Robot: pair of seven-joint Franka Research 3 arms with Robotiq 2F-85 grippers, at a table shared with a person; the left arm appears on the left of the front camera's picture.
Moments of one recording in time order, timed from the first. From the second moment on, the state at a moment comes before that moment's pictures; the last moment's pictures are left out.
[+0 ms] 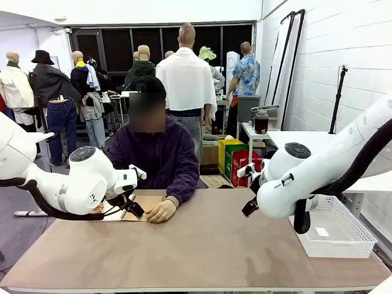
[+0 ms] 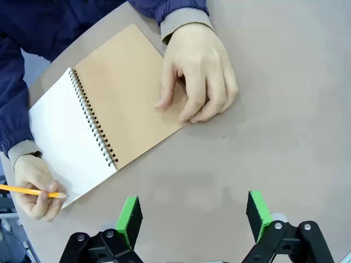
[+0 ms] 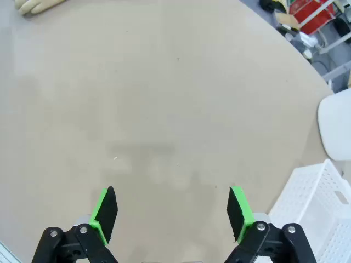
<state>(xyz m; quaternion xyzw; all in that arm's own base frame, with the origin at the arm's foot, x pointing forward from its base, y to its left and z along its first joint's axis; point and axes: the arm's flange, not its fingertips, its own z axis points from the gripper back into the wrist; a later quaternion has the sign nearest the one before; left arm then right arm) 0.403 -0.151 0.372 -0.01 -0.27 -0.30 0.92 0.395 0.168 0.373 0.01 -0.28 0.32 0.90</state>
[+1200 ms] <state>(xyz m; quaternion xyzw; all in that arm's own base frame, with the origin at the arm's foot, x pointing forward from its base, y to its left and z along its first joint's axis) 0.403 -0.152 0.372 -0.01 -0.27 -0.30 0.92 0.395 0.168 0.373 0.01 -0.28 0.32 0.90</state>
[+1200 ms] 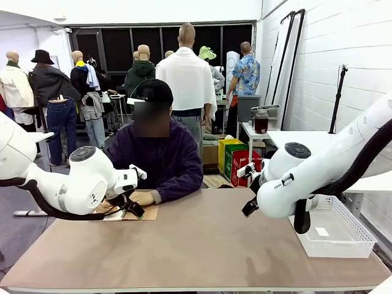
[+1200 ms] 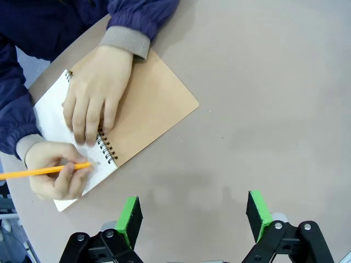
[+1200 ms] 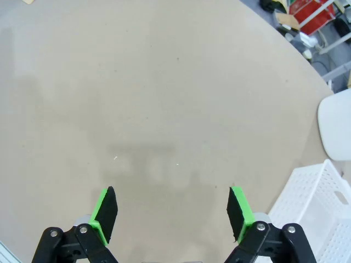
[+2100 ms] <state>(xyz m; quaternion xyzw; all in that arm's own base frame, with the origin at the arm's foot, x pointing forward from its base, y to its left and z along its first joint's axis) 0.403 -0.152 0.372 -0.01 -0.27 -0.30 0.92 0.395 0.168 0.373 0.01 -0.28 0.32 0.90</state>
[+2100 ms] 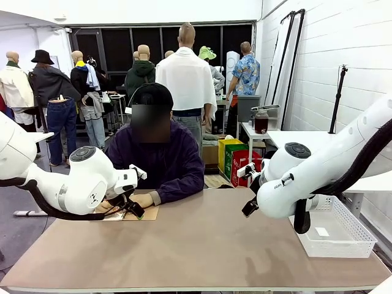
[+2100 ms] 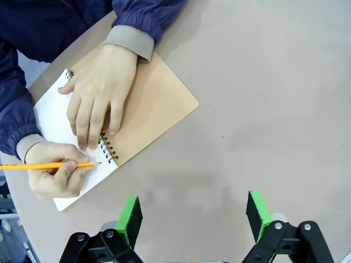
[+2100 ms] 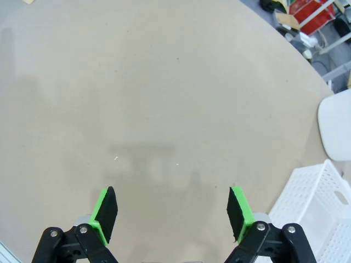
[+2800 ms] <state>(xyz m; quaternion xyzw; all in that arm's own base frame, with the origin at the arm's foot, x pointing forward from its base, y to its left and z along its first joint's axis) 0.383 -0.151 0.447 -0.01 -0.29 -0.30 0.91 0.369 0.175 0.450 0.03 -0.30 0.34 0.89</state>
